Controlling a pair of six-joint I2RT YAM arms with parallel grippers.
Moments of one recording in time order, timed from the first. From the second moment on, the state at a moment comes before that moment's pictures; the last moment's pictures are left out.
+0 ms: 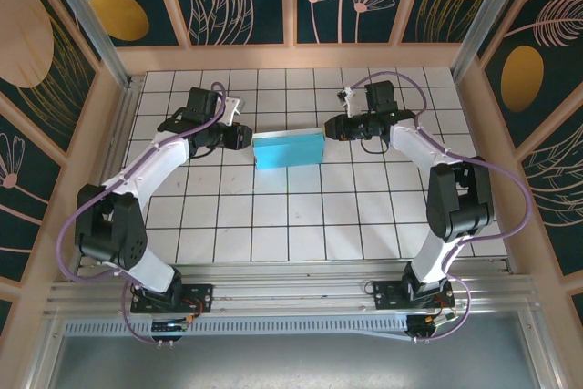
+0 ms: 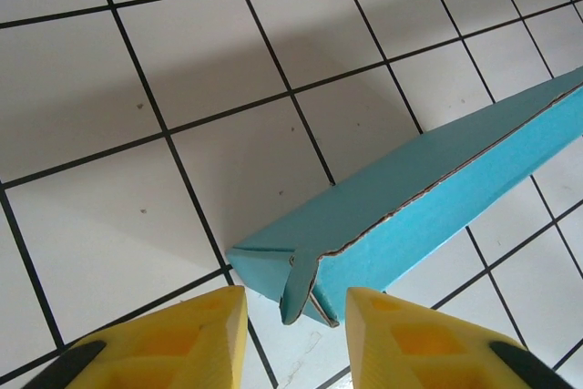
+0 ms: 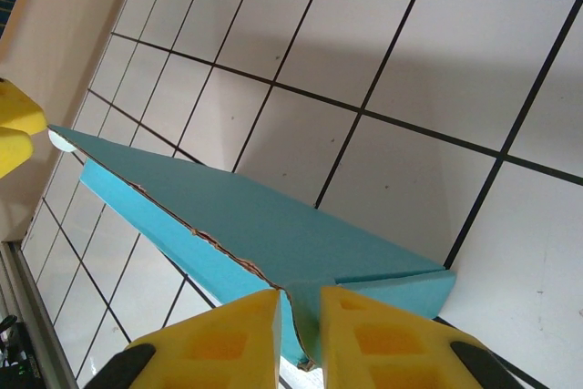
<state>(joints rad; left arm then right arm) -0.30 1.59 1.23 -0.50 0.36 -0.13 0.28 1.73 1.27 -0.37 -0.68 0.16</state>
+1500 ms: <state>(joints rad) -0.30 1.62 1.21 -0.45 0.41 -0.18 0.30 1.75 1.30 -0.39 -0.64 0.13</state>
